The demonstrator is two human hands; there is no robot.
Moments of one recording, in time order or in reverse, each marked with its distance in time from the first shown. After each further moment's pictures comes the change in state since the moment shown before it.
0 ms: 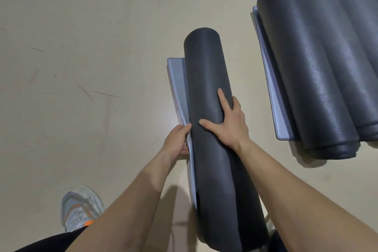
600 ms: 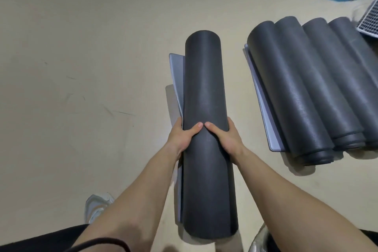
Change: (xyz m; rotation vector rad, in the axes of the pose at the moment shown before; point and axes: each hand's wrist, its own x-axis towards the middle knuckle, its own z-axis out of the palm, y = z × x) left_hand -0.058 0.051 -0.018 -0.093 0.042 0.269; right_hand -0.052 -0.038 -0.020 0.857 -0.069 0.202
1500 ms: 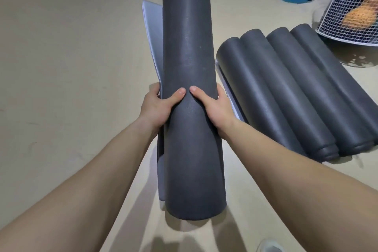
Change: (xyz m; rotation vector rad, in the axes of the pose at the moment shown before) left_hand 0.044 0.214 0.037 0.119 -0.011 0.279; right_hand 0.056 -0.187 -0.033 0.152 0.094 -0.179
